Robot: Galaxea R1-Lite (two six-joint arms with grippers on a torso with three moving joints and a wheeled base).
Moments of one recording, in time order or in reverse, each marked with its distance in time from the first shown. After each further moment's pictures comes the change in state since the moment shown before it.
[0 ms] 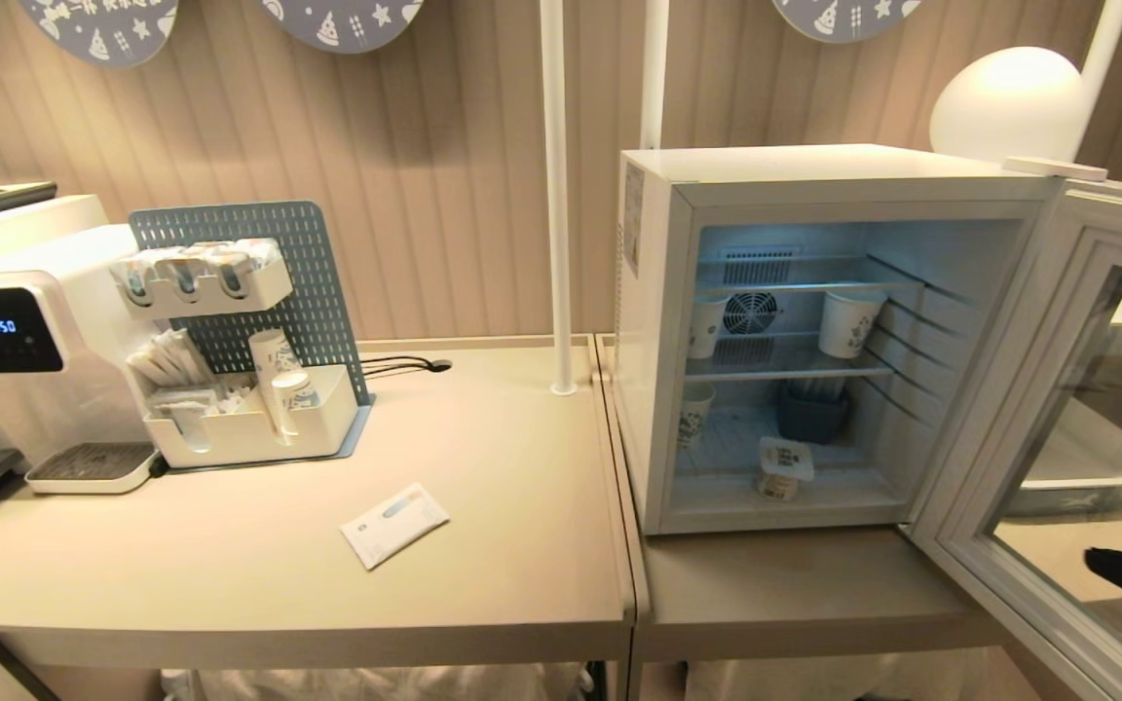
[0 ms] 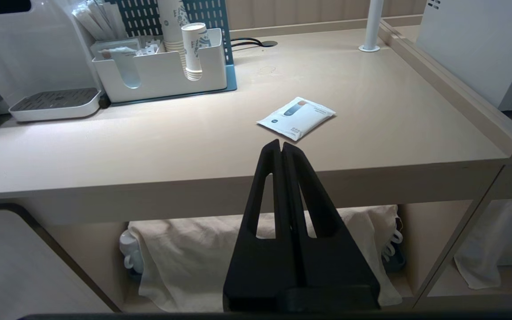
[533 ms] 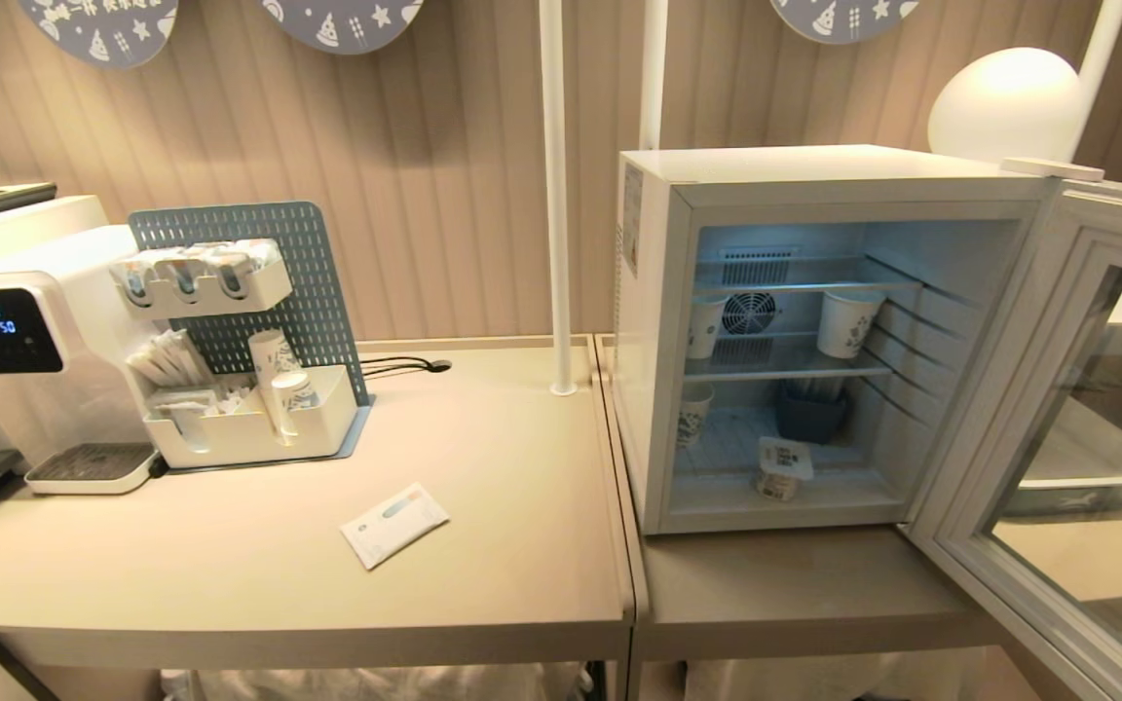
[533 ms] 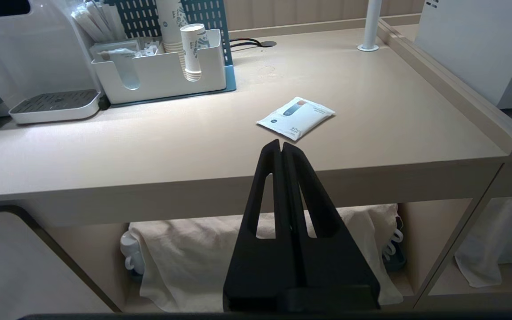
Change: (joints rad) left arm 0.000 0.000 0.000 0.000 -0.005 0.009; right arm -0.013 -0.764 -0.081 0.271 -0.095 0.109
